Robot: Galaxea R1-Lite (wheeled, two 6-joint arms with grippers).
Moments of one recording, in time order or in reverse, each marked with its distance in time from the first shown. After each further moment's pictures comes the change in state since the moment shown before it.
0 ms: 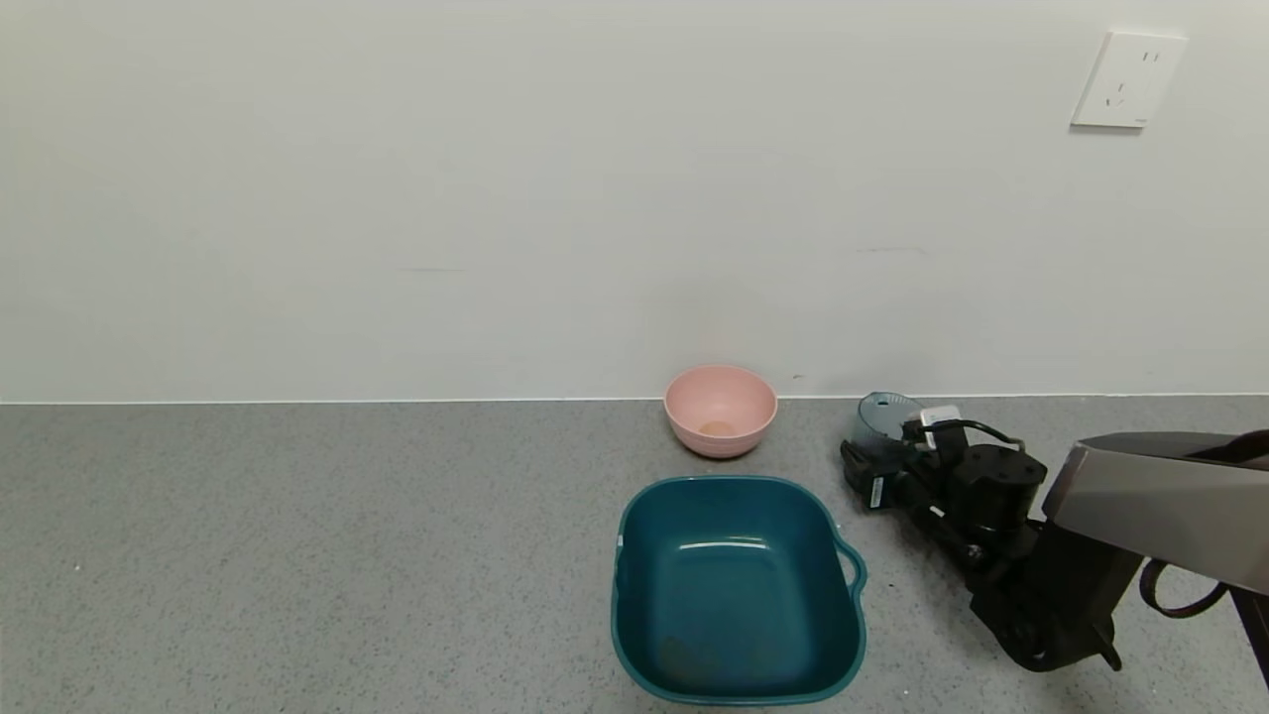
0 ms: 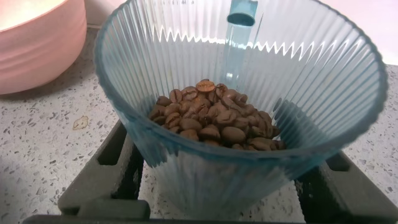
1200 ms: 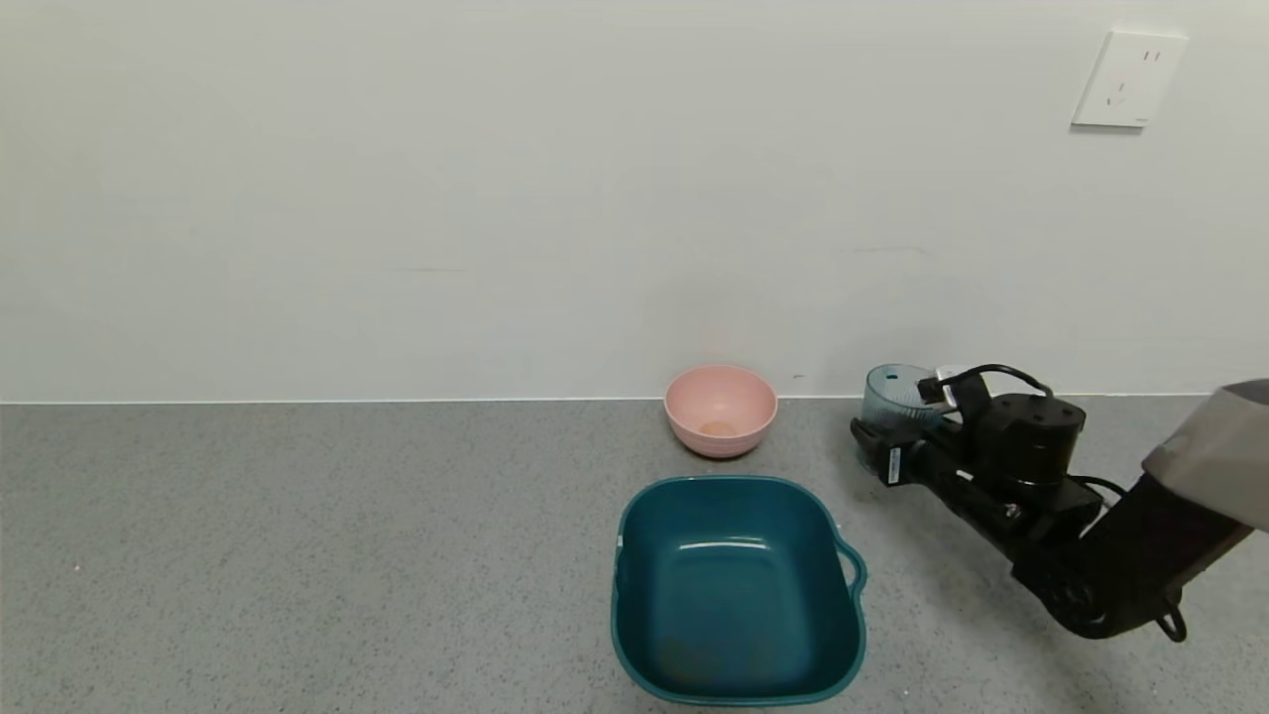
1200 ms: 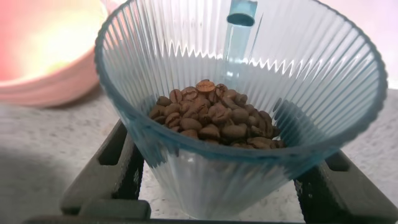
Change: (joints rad) left arm 0.000 0.000 0.000 0.000 0.000 0.000; right arm 0.011 -0.255 0.019 0.311 0.015 -0.013
